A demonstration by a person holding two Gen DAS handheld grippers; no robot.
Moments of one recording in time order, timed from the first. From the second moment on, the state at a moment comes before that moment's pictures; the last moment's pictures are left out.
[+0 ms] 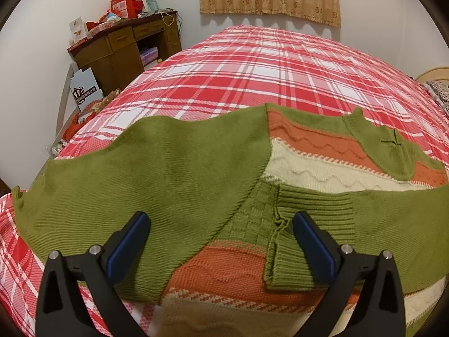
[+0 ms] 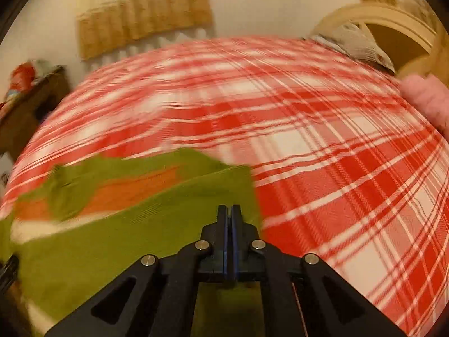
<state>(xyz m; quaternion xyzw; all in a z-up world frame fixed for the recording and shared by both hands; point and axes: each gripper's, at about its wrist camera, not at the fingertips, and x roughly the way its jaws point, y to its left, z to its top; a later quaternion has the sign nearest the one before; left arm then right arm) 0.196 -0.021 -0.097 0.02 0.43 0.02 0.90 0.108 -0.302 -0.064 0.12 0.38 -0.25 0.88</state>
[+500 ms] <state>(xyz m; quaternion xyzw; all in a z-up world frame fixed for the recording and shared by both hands) 0.195 -0.018 -0.096 0.01 0.43 0.02 0.90 0.089 -0.192 -0.091 0.13 0.39 -0.09 0.91</state>
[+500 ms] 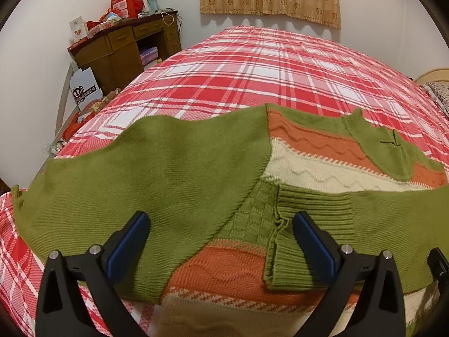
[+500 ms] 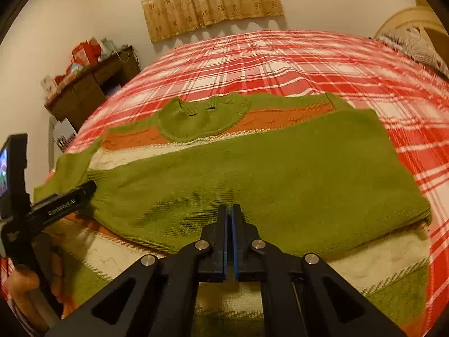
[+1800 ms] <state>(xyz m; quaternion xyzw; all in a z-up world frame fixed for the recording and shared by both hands) 0.225 0.273 -0.104 -0.13 0.46 0.38 0.79 0.084 -0.189 -0.091 0.15 0.38 -0.09 0.91</state>
